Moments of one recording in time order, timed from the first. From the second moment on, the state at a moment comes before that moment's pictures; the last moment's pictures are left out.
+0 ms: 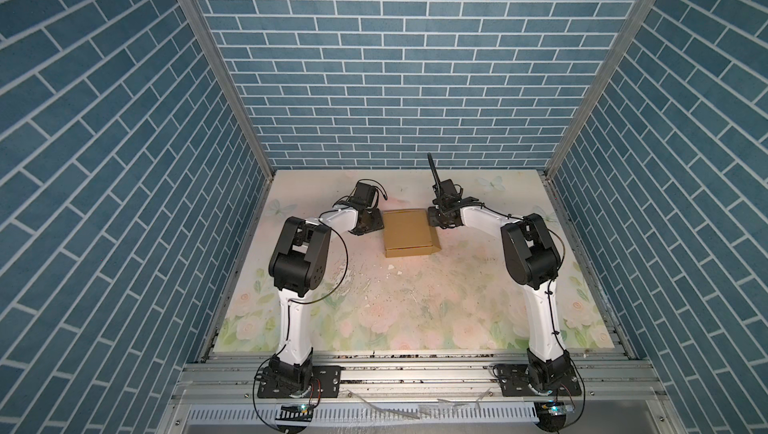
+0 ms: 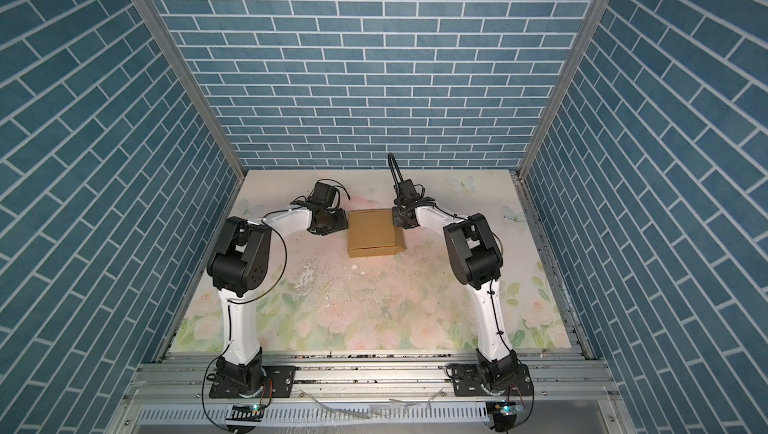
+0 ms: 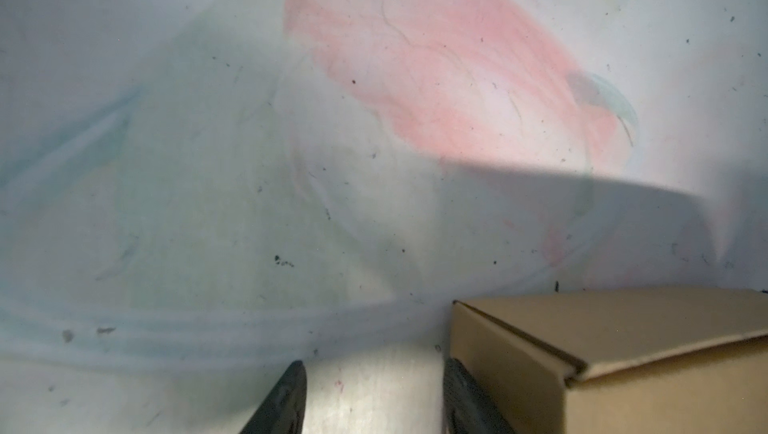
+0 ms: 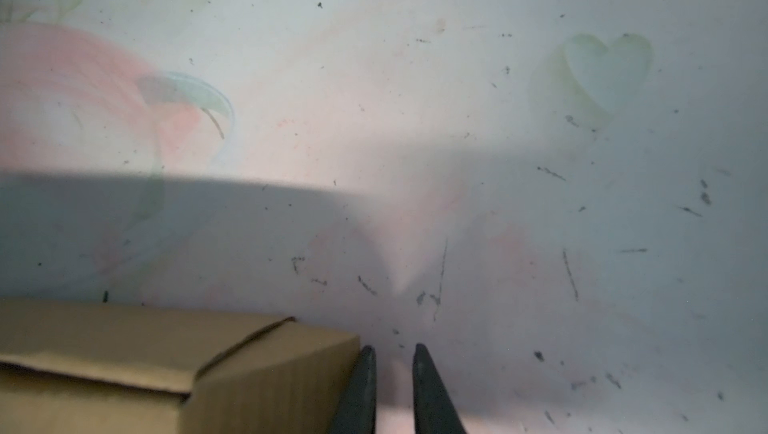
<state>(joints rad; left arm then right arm) -0.33 2.10 1.45 -0.38 0.07 -0.55 0.52 2.23 1.64 -0.38 0.06 0.29</state>
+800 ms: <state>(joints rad) -0.33 2.10 1.43 -0.34 0.09 -0.56 0.47 2.14 1.43 -0.21 -0.09 0.39</state>
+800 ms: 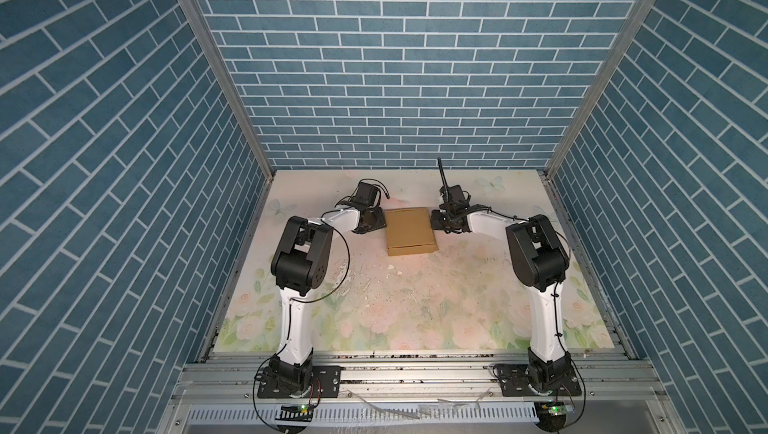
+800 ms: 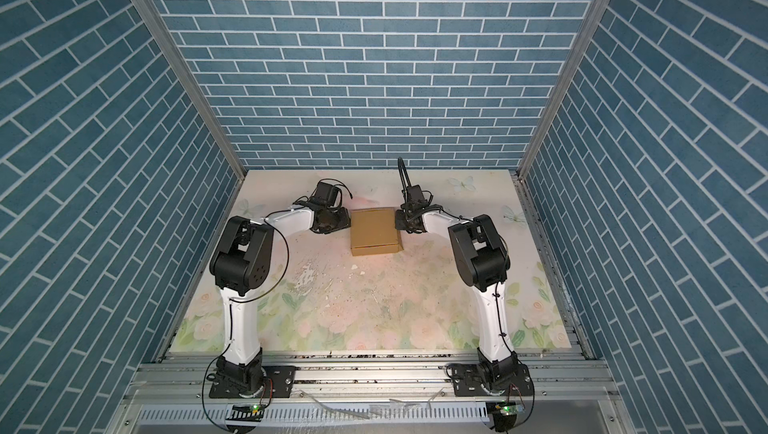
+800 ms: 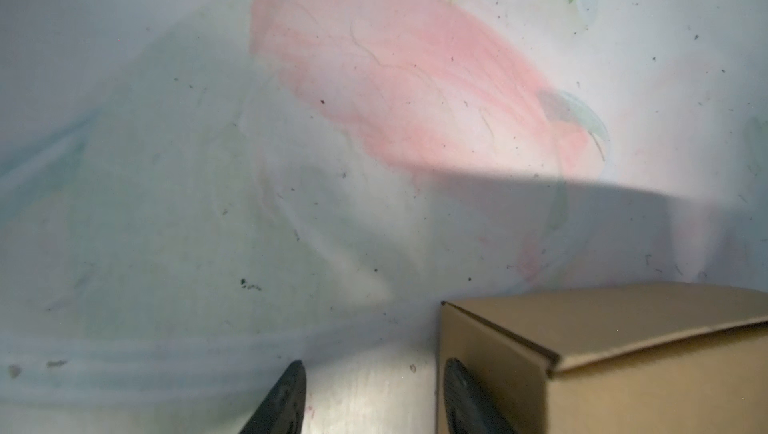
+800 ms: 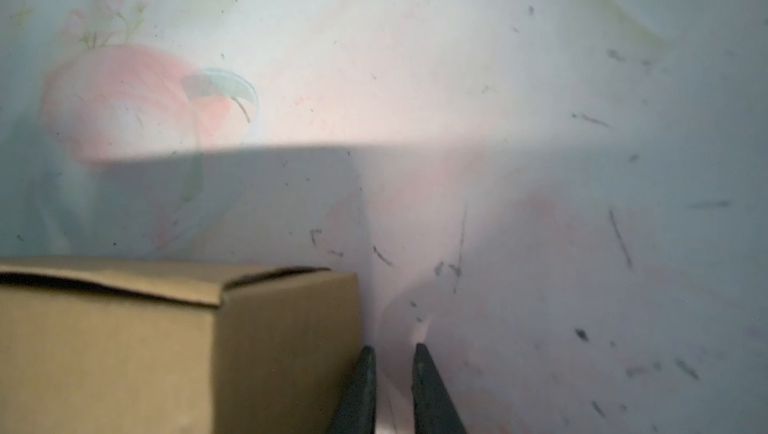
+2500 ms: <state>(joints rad) -0.44 1.88 1.09 -0.19 0.04 -0.61 0.53 1.91 1.05 -0.04 -0.10 0.42</state>
